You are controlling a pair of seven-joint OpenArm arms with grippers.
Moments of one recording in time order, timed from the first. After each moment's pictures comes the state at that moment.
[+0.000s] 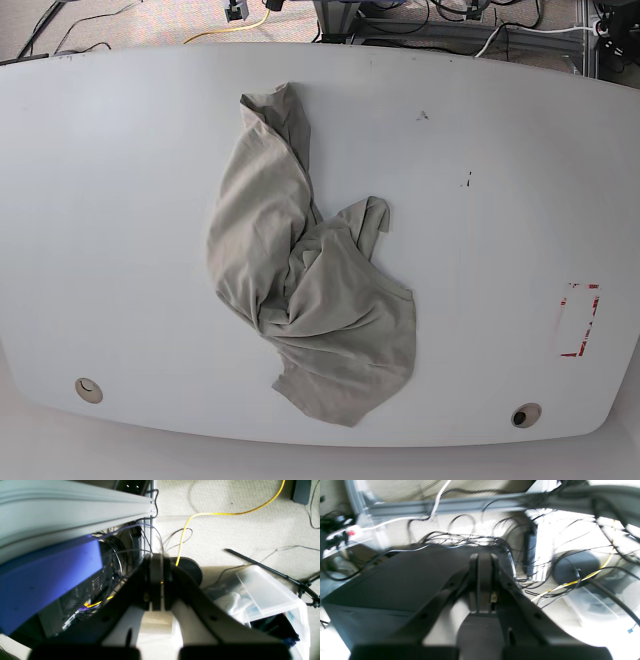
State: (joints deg) left arm 32.5 -5.6 -9.2 48.5 7.0 -6.2 0.0; right arm -33.5 9.3 -14.4 53.4 16.2 4.5 -3.5
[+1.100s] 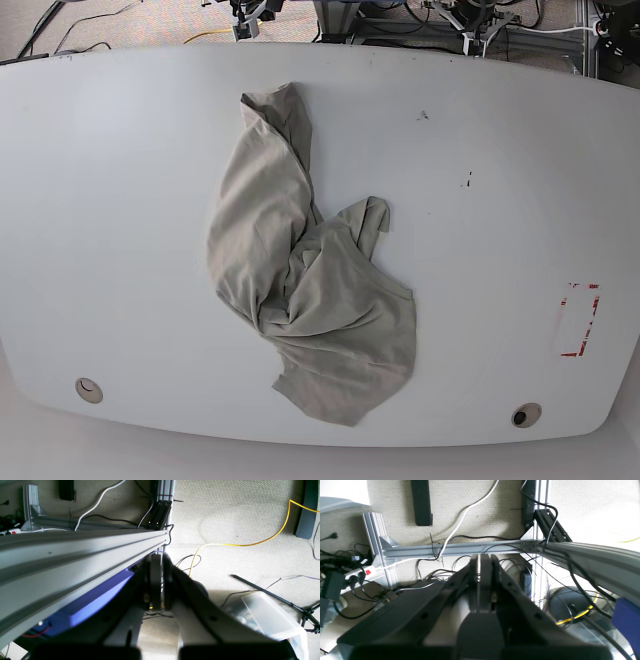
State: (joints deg) left arm 30.9 -4.6 -10.2 59.2 6.9 -7.0 1.5; right arm -36.8 8.5 -12.2 69.1 14.3 5.0 -8.8
